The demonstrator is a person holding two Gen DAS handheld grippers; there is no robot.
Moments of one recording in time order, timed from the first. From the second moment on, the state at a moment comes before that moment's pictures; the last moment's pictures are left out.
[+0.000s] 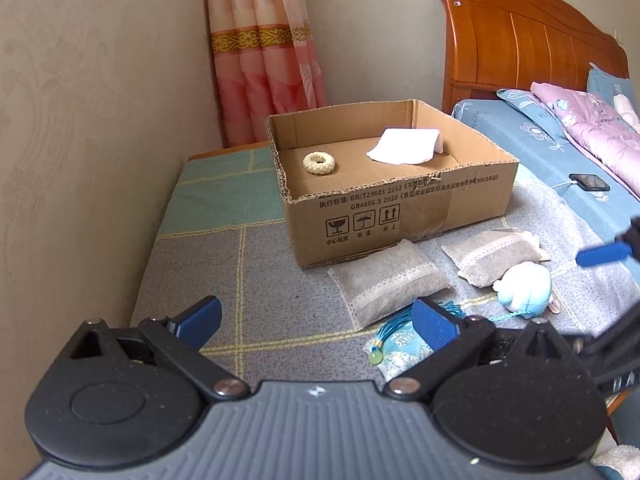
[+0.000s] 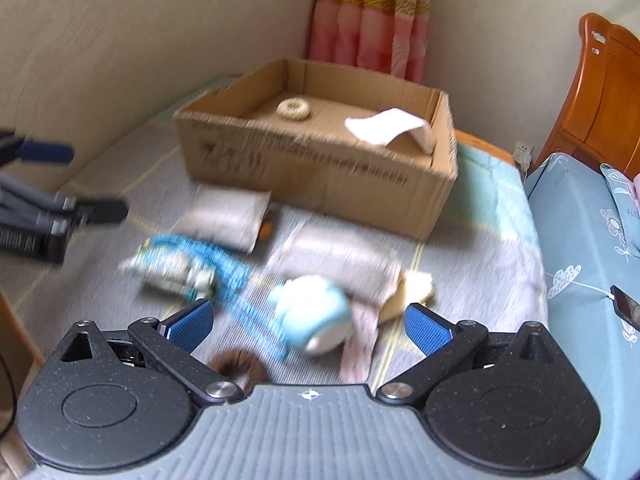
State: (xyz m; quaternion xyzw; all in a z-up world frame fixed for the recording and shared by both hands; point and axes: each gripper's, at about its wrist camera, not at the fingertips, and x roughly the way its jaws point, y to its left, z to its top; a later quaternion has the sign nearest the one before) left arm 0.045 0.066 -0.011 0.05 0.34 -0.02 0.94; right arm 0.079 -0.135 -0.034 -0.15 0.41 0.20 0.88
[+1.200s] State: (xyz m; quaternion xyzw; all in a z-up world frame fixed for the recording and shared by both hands) left arm 0.074 0.017 -0.065 0.08 0.42 -0.08 0.90; right arm 0.064 -0.164 -0.076 -0.13 0.41 0.23 0.87
